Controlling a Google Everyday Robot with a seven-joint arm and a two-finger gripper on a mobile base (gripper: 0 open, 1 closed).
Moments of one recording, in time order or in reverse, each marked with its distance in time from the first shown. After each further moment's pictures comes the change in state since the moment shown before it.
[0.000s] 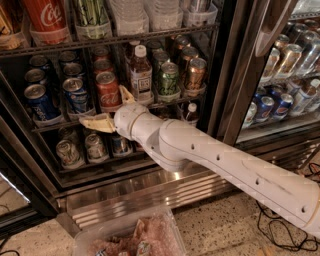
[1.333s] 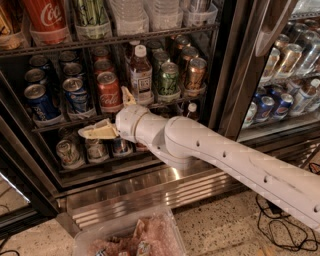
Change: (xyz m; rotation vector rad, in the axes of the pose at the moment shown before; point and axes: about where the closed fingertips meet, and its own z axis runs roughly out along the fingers) arm -0.001 0.017 -0.013 -0.106 0.026 -0.026
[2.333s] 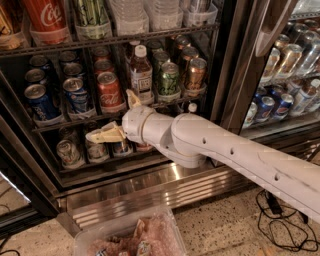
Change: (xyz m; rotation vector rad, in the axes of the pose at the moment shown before) arm 0.010 -0.001 -0.016 -0.030 0.074 -0.012
